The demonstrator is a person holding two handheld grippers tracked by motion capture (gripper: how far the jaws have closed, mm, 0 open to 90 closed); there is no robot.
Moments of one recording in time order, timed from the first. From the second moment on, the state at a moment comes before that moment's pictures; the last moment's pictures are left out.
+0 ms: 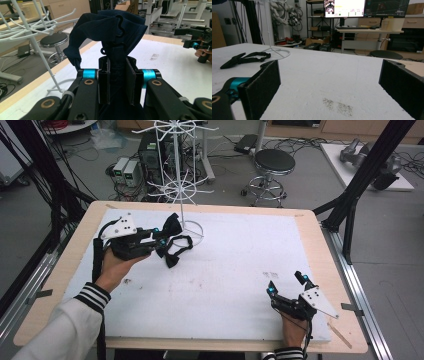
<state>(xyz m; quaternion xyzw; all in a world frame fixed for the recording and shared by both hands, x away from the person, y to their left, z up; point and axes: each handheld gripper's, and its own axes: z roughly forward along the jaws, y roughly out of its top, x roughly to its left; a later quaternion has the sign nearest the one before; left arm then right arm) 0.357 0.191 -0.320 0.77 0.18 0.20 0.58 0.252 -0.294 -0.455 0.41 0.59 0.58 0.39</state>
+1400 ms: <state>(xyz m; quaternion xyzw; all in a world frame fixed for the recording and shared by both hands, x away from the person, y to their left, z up) 0.380 0.191 -0.291 0.75 0.20 0.26 0.57 0.252 -0.294 -0.454 0.41 0.59 0.58 0.39</state>
